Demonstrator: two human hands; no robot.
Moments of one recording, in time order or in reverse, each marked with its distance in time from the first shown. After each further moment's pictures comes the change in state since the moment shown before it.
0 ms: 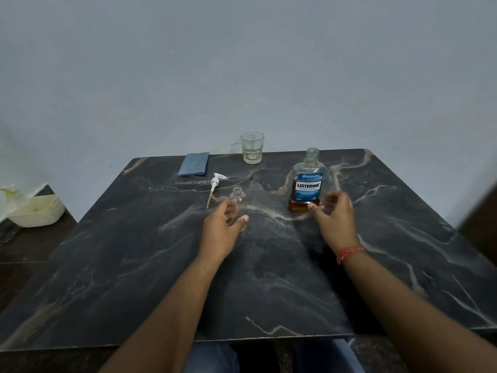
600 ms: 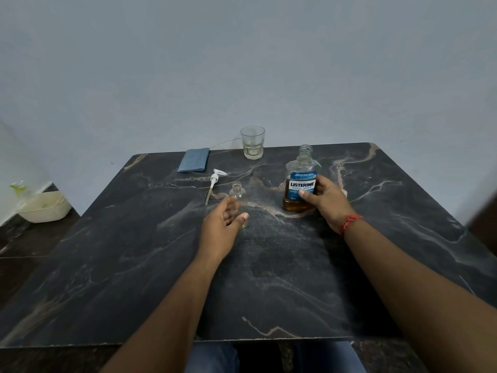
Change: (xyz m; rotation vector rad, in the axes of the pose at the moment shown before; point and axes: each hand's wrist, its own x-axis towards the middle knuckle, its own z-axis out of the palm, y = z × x) left_hand 0.000 -0.007 0.008 -0.068 -0.008 -0.003; right_hand 0.049 0.005 0.011 0.431 -0.461 0.134
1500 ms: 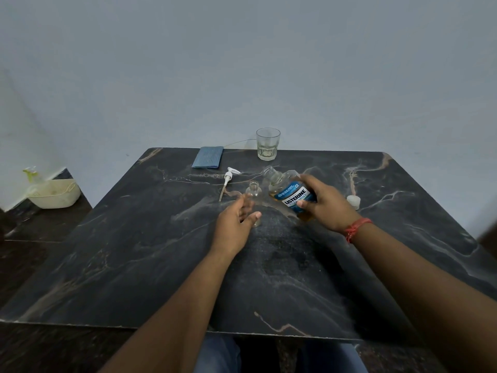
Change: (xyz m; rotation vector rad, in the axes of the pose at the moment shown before) left_hand 0.000 0.002 -0.002 0.033 -0.016 0.012; right_hand -0.023 -0.044 0.035 -0.759 -0.201 -0.258
